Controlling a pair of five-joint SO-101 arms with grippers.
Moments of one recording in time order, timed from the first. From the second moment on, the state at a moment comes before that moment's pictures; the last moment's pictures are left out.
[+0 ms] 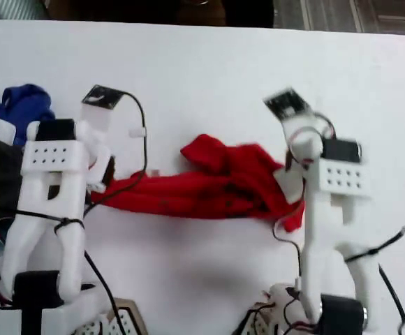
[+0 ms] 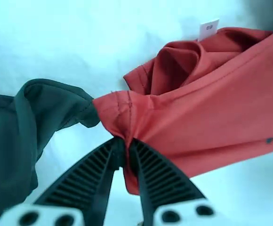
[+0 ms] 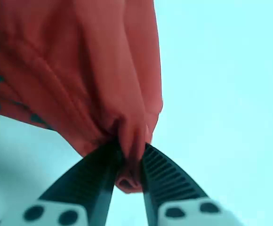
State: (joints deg) left arm -10.3 -14.2 21.7 86.7 -14.4; right arm 5.2 -23.3 33.1 77.9 35.7
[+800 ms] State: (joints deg) left arm -18.3 -14.3 38.2 68.5 -13.0; right arm -26.5 5.1 -4.4 80.5 5.8
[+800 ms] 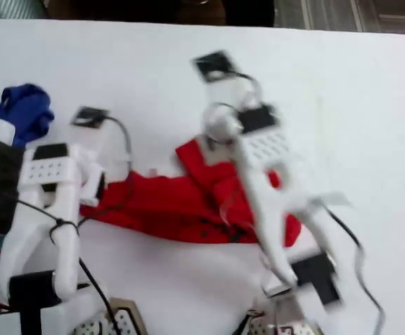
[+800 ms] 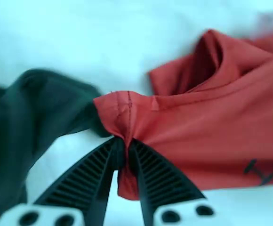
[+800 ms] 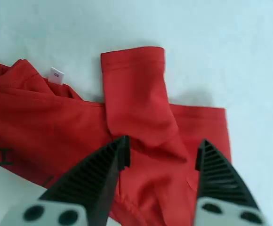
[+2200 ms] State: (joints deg) left arm -21.6 -14.3 38.2 66.4 -11.2; right arm -23.1 64.7 -68.2 95.8 1.0
